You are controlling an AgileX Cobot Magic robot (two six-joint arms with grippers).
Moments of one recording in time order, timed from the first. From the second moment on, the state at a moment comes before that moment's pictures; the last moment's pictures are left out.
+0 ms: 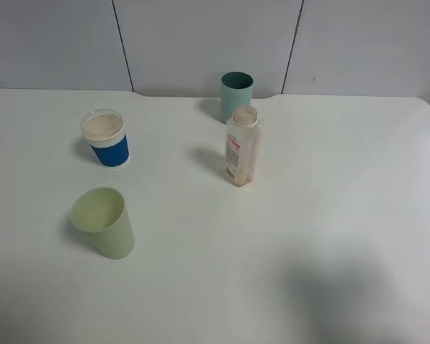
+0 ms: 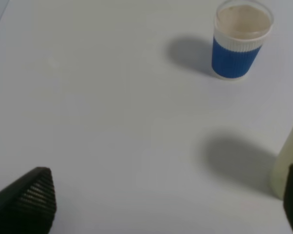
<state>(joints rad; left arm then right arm) 0.04 0.00 -0.51 -0.02 1.05 0.01 0.01 0.00 -0.51 -0.07 1.05 -0.11</state>
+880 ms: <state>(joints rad) 0.04 0.00 -0.51 -0.02 1.05 0.01 0.01 0.00 -0.50 -0.14 1.05 0.01</state>
